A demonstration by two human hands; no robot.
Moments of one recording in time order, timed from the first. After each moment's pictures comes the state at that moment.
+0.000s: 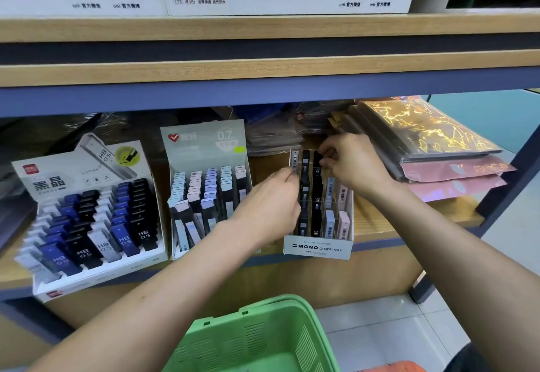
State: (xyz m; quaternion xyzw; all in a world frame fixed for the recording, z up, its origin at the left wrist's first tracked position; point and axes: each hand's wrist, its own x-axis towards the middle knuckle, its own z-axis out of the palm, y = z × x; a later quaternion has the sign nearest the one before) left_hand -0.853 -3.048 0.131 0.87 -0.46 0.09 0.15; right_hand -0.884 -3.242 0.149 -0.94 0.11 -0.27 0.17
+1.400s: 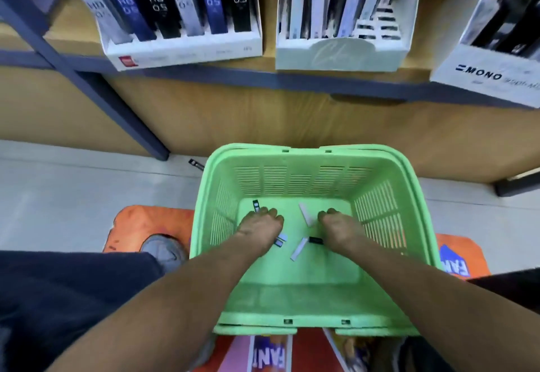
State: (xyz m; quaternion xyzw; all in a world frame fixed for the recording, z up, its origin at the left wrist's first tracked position) left_hand -0.944 -2.849 -0.214 0.89 -0.34 -0.28 -0.11; right_hand -0.988 -3.044 -0.226 -0.94 0.04 0.33 0.03
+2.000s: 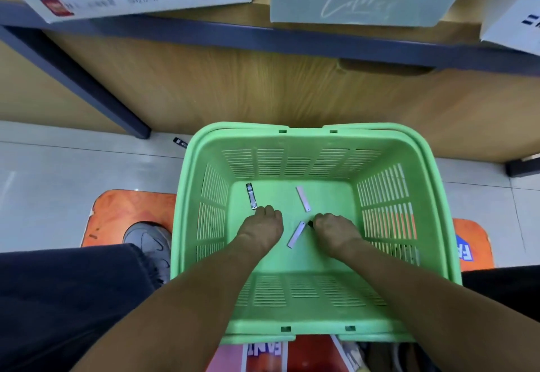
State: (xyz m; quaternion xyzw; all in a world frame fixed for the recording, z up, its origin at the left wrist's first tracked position) left_hand -0.964 -2.860 -0.282 0.88 -0.36 -0.30 -0.11; right_hand -1.012 -3.038 -0.274 -0.93 0.00 0.36 0.03
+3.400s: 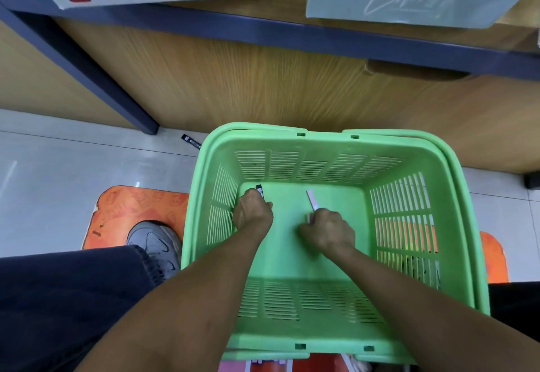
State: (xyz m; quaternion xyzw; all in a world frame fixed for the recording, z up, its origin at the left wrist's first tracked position) left_hand -0.921 -2.855 -0.287 0.92 0.18 -0.29 0.22; right_hand -0.989 -2.996 -0.267 -0.90 0.25 0.31 0.19
